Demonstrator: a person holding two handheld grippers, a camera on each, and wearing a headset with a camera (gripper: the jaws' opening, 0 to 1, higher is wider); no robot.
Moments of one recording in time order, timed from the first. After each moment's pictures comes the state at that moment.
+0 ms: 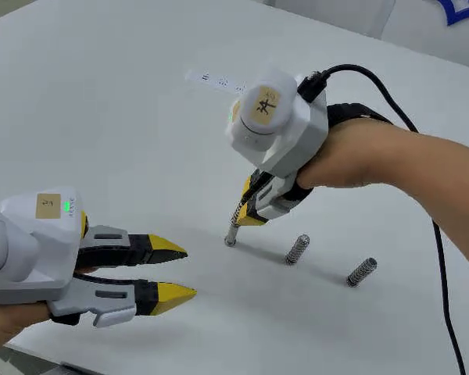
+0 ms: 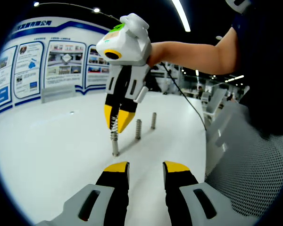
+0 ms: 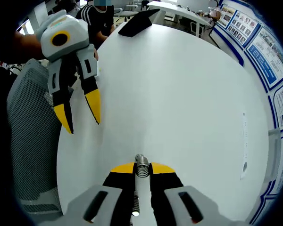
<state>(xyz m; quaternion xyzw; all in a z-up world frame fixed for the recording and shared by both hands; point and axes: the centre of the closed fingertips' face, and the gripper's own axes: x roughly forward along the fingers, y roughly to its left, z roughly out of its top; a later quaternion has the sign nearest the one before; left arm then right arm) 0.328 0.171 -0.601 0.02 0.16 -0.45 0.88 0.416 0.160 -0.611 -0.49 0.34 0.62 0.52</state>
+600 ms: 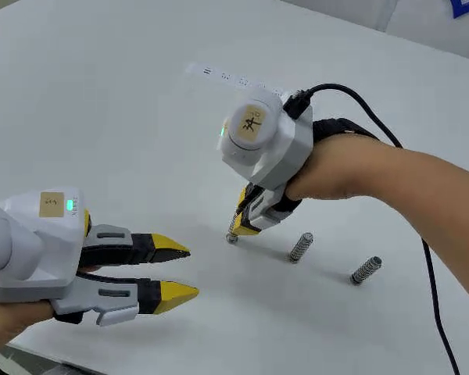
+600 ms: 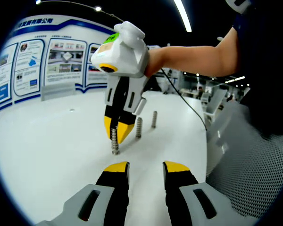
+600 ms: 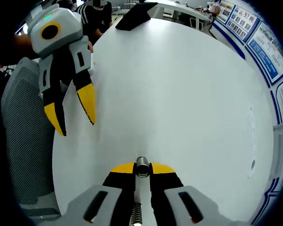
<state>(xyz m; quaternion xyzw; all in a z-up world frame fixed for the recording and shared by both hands) 0.330 0.171 -0.606 0.02 0.17 -0.45 0.87 0.414 0.163 -0.641 -0.48 0.36 0.61 0.52</state>
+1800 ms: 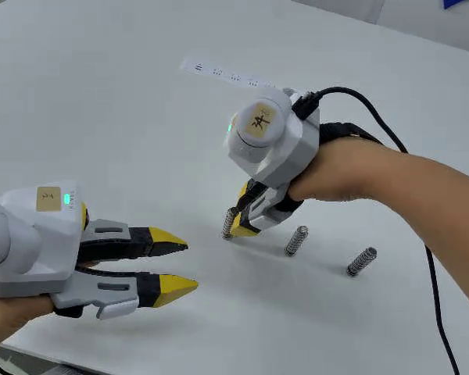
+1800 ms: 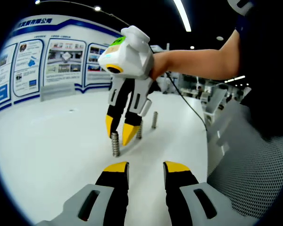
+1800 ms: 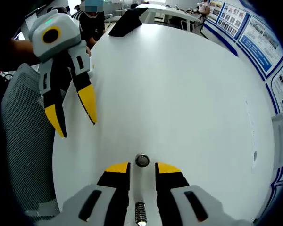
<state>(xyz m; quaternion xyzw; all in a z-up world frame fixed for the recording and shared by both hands) 0.334 0.168 -0.604 0.02 0.17 -0.46 0.87 0.416 0.152 -0.634 -0.44 0.36 0.61 0.56</state>
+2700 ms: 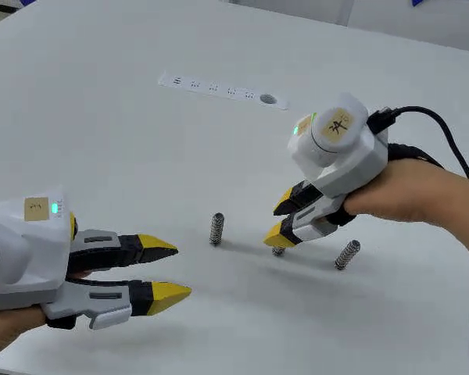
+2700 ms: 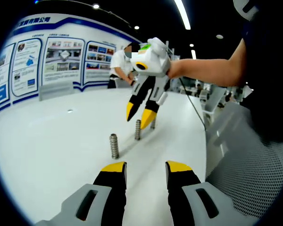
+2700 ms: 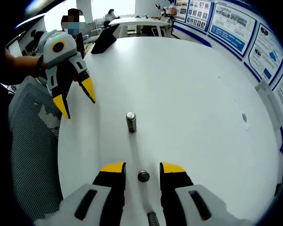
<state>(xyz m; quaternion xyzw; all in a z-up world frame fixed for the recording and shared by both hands) 0.335 0.164 -0.598 0.03 0.18 -0.46 0.87 0.429 0.082 -0.615 -0.34 0.36 0.57 0.65</state>
